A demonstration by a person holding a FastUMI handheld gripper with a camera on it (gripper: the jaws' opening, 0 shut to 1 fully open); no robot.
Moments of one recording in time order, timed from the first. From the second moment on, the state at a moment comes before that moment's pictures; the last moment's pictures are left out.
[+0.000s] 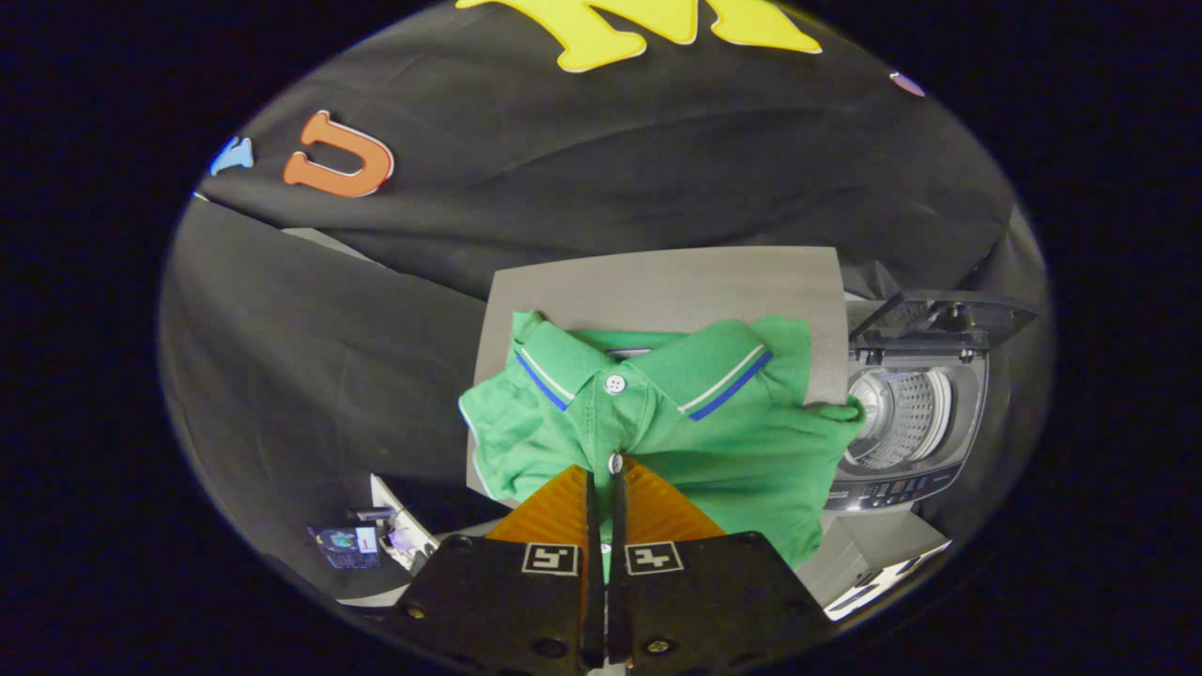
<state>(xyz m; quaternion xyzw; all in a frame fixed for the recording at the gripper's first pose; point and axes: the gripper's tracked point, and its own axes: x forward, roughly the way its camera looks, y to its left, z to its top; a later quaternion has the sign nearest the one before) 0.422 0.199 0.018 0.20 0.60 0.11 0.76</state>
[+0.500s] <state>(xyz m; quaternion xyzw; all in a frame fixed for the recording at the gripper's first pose) 0.408 0.154 0.098 0.25 0.54 0.14 0.79</state>
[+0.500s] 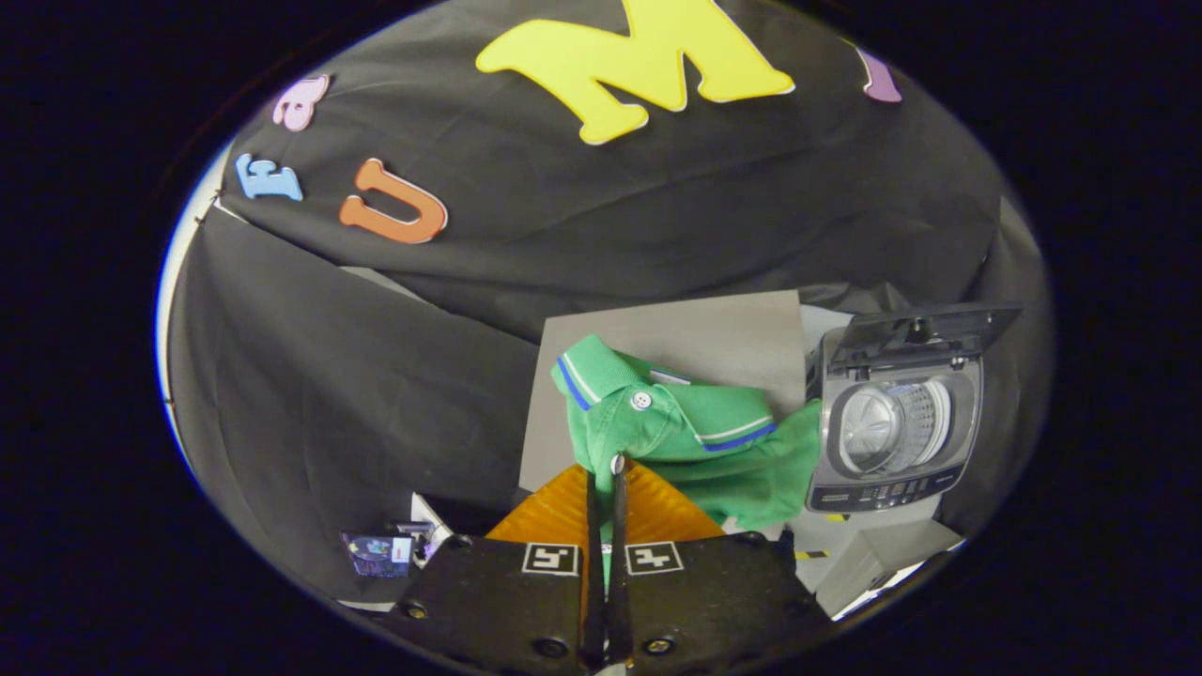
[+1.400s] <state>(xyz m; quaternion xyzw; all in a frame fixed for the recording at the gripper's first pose) 0.335 0.013 0.138 0.34 0.47 0.02 0.82</state>
